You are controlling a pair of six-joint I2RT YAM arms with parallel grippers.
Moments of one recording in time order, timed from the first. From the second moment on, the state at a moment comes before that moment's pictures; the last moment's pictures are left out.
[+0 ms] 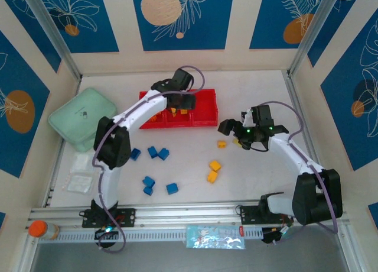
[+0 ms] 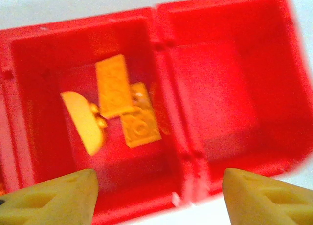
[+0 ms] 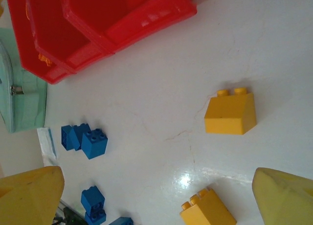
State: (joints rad) left arm -0.65 2.06 1.89 -0.80 -0.10 -0.42; right arm 0.15 1.26 0.79 -0.50 -0.55 0.64
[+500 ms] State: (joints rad) left arm -0.92 2.00 1.72 -0.73 -0.02 -0.65; right arm -0.02 1.19 0.68 -0.54 -0.55 0.62
